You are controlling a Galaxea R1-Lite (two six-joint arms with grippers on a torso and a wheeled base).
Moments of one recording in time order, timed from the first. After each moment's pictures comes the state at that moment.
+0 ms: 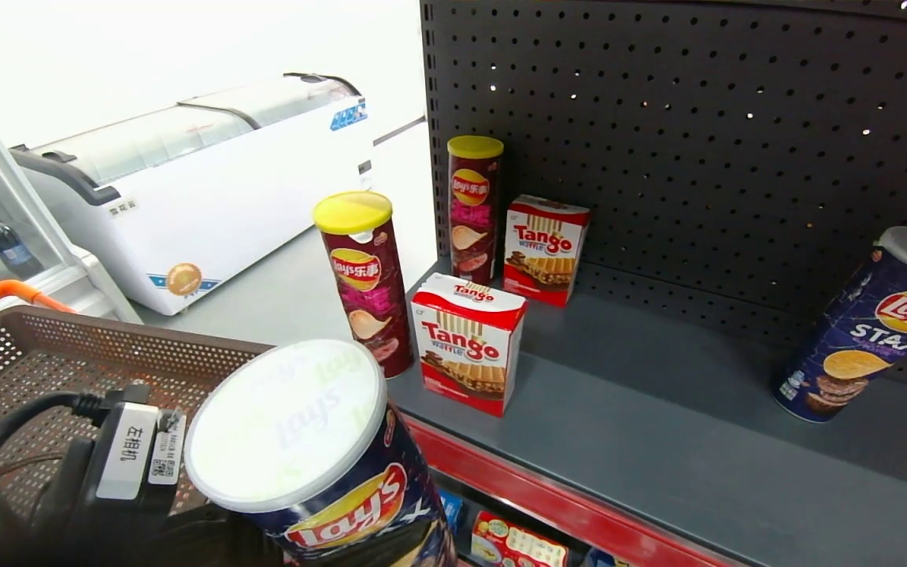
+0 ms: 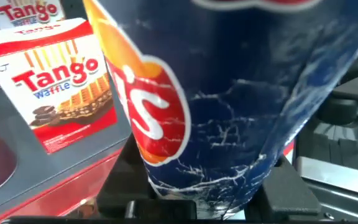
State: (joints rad) left arm -0.71 1.39 -0.18 -1.25 -0.43 0.05; right arm -0.02 0.00 0.00 0.00 -0.01 -0.01
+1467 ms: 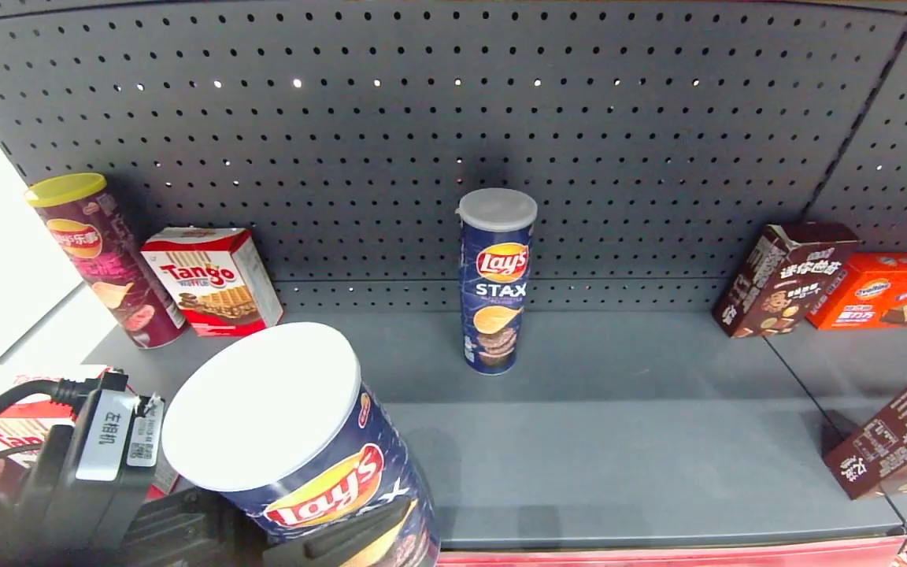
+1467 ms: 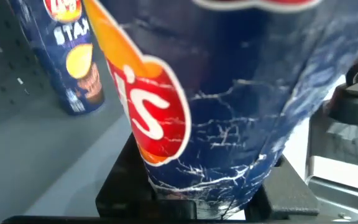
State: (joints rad) left arm -0.64 1.38 -0.17 -1.25 -0.47 0.08; right arm -0.02 0.00 0.00 0.00 0.00 -0.01
